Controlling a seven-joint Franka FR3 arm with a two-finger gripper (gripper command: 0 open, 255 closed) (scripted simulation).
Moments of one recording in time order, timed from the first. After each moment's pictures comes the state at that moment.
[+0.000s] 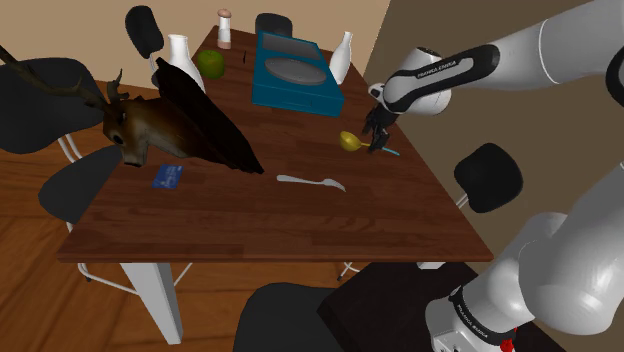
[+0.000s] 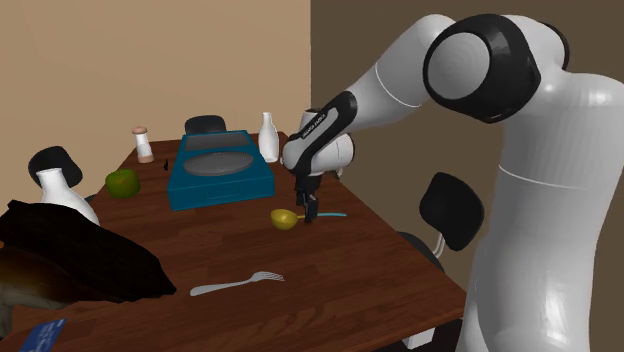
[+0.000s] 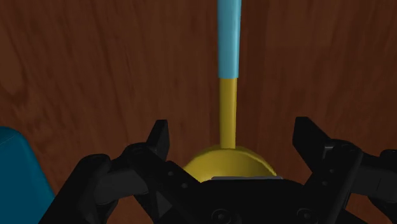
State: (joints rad) arm 0.24 0.06 -0.51 -2.27 0.10 2.50 -1.36
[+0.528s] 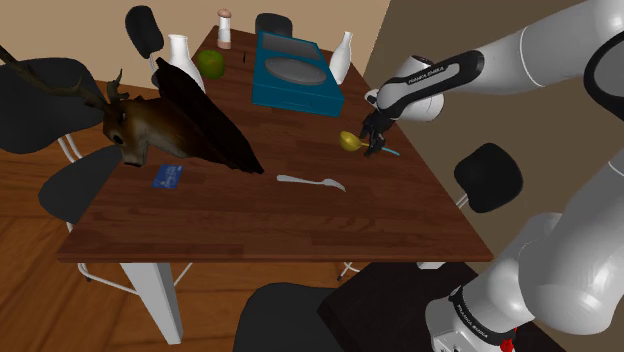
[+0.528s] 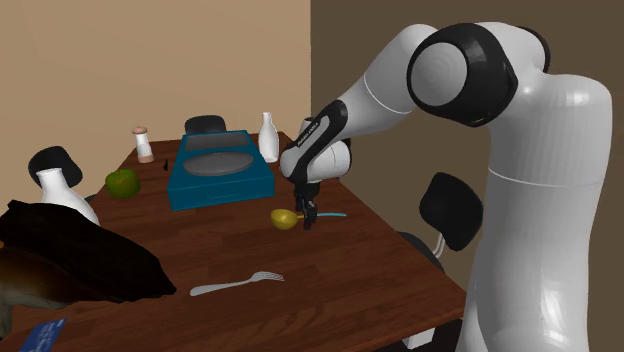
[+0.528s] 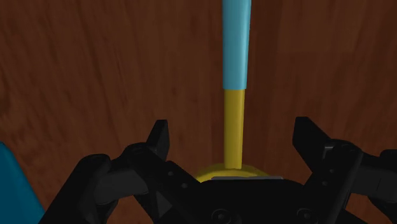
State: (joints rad) arm 0.23 0.12 -0.50 -2.27 0.15 2.55 -1.41
